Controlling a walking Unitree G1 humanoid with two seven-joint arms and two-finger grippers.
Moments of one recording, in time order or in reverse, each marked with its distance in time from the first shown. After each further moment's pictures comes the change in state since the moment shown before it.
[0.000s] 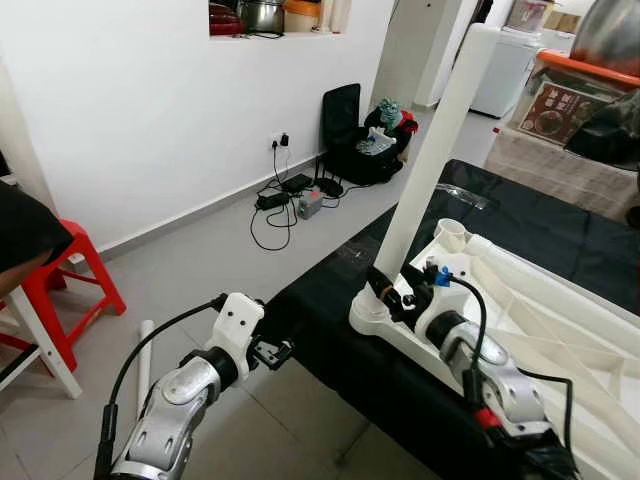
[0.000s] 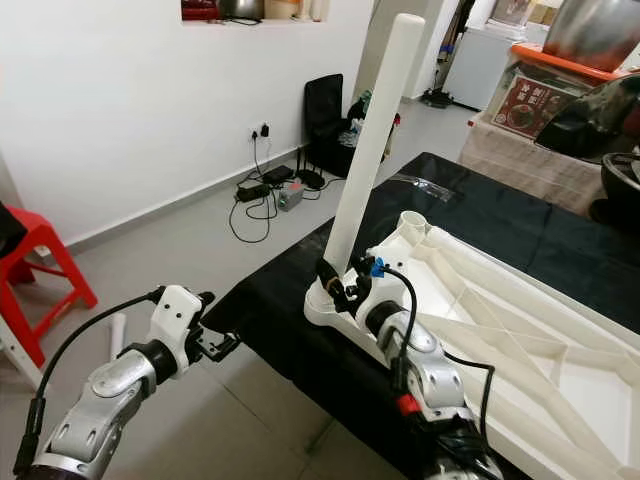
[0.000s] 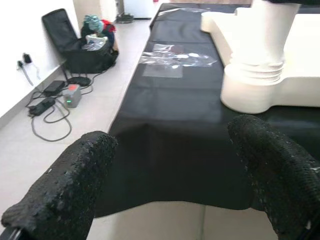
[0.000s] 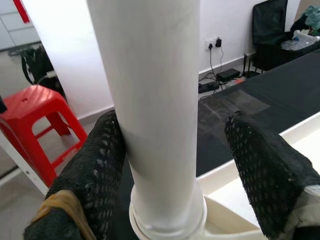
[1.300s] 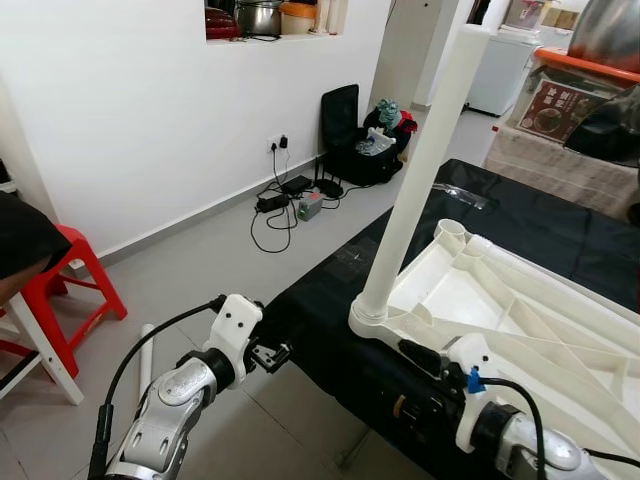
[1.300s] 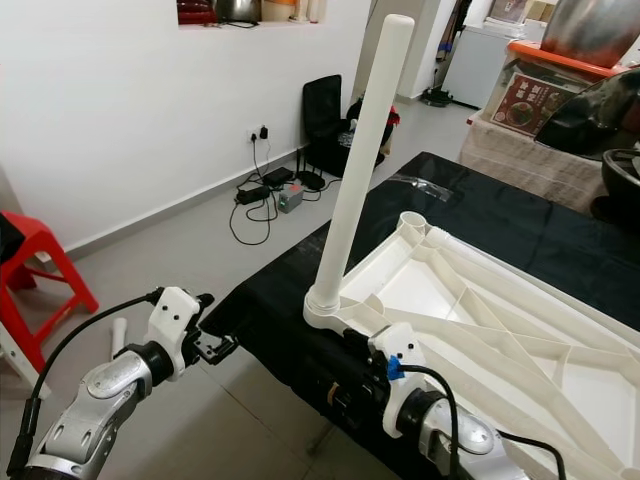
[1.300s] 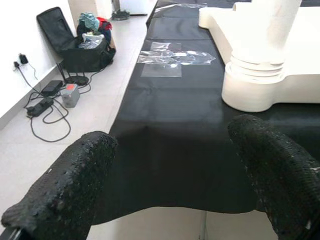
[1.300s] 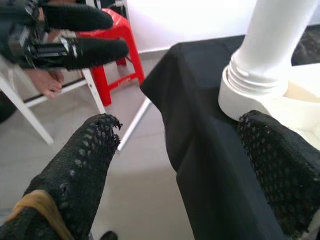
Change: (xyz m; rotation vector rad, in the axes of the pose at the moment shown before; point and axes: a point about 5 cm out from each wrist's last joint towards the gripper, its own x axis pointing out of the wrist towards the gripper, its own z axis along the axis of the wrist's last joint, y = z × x) left arm -0.004 0.003 -0.001 0.004 0.005 -0.002; right arm -0.096 0.023 -0.024 -0.142 0.216 0.354
